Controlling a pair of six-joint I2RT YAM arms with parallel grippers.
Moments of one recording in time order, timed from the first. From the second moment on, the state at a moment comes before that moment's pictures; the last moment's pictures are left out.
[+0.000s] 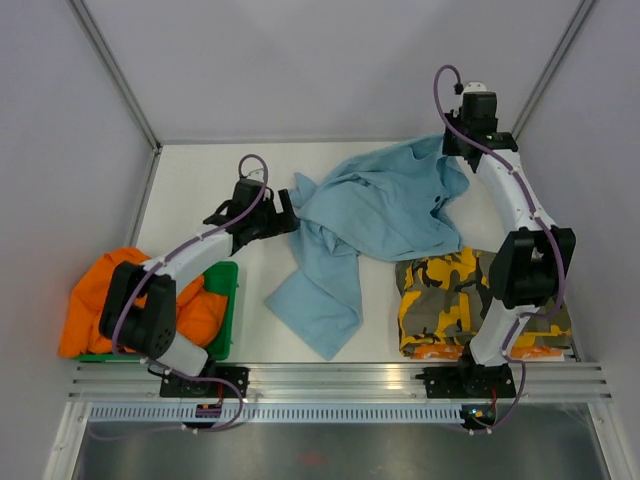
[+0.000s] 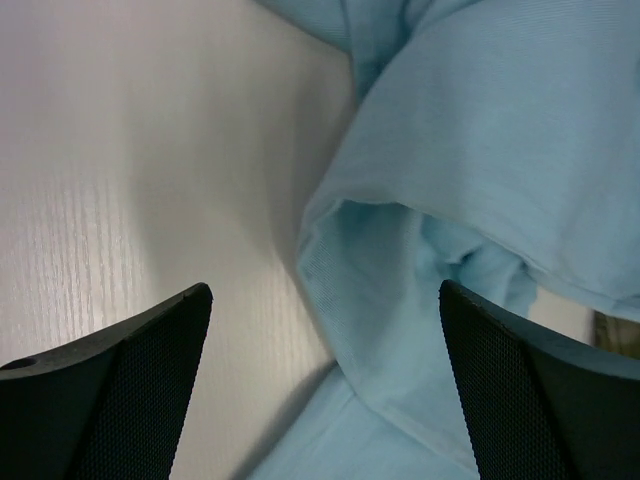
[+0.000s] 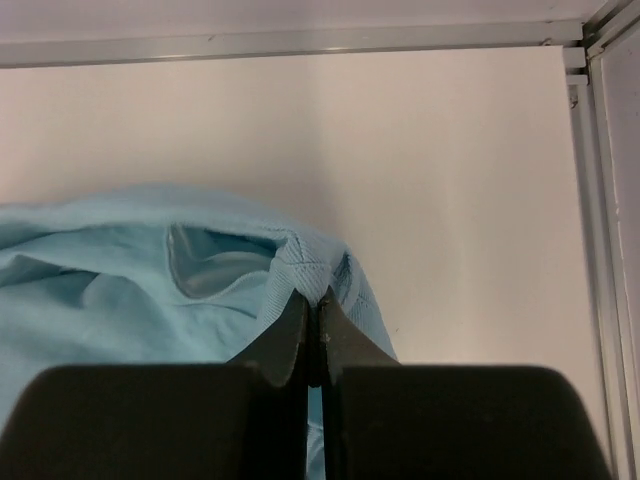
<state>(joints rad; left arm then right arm) -0.38 1.46 0.96 -0.18 0.04 -0.51 0.08 1.83 1.74 -0.50 0.12 0.07</state>
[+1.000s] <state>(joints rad) -0.55 1.63 0.96 -0.10 -0.11 -0.46 -0.25 2.48 2.38 -0.54 -0.11 0.11</state>
